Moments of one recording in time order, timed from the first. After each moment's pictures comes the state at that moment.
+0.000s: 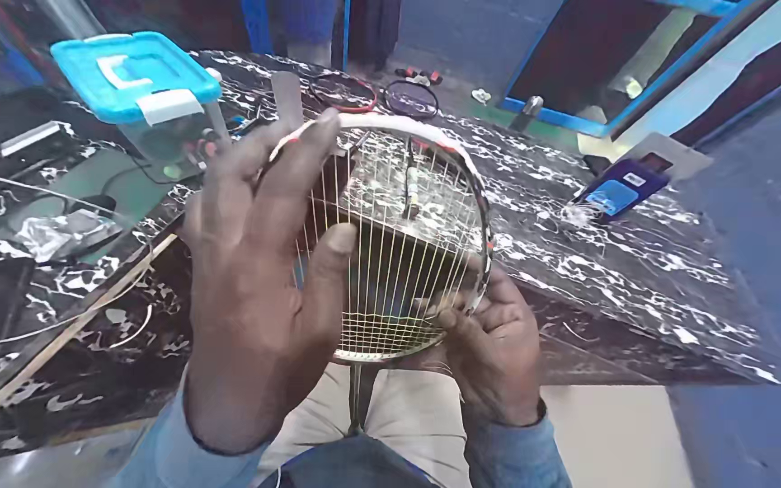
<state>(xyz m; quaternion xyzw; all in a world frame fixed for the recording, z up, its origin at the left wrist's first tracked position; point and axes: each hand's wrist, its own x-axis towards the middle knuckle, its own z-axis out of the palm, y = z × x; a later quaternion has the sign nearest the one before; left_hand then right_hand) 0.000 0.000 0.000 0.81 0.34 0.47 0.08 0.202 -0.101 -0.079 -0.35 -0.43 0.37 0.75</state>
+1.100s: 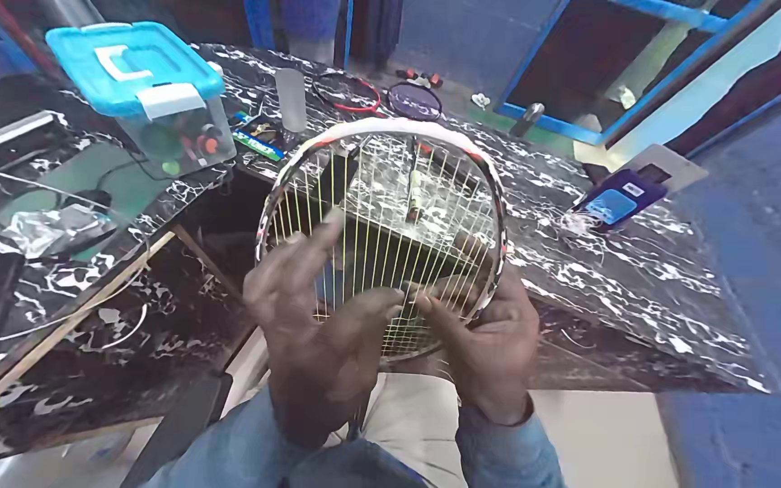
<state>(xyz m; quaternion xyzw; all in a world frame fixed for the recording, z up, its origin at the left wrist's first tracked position) 0.020 -0.015 -0.075 0.76 0.27 0.59 0.06 0.188 -0.079 -0.068 -0.48 -0.52 0.18 0.68</state>
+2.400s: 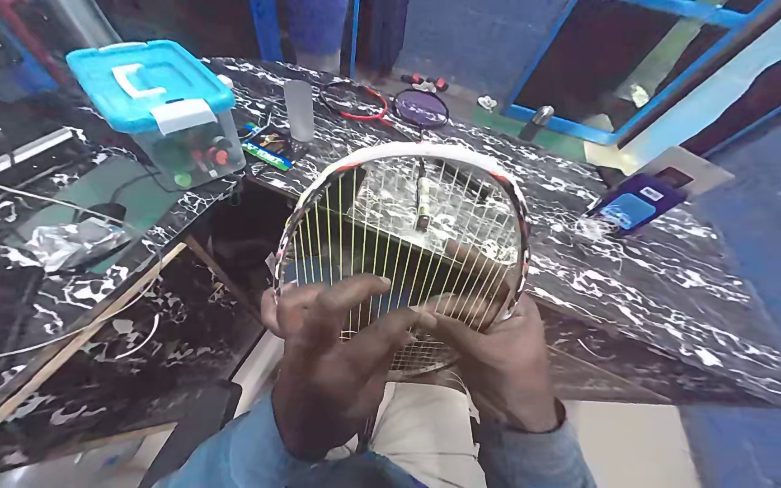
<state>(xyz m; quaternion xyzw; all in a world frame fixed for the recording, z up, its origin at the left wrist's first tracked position) 0.012 -0.009 -0.082 0.80 0.26 0.54 0.08 0.189 -0.072 -0.057 -0.44 -0.46 0.34 0.70</state>
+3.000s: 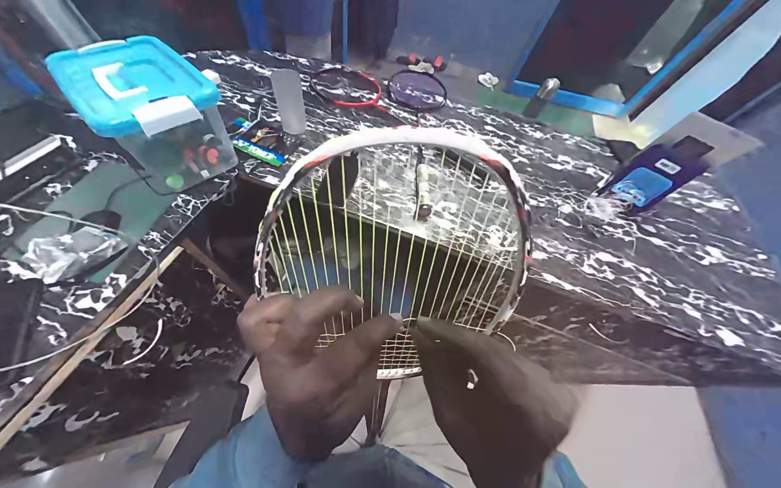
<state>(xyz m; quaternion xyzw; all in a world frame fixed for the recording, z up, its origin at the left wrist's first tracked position) 0.010 -0.008 -0.085 0.77 0.27 0.57 0.06 0.156 -0.099 -0.068 -0.60 -0.61 -0.16 0.50</state>
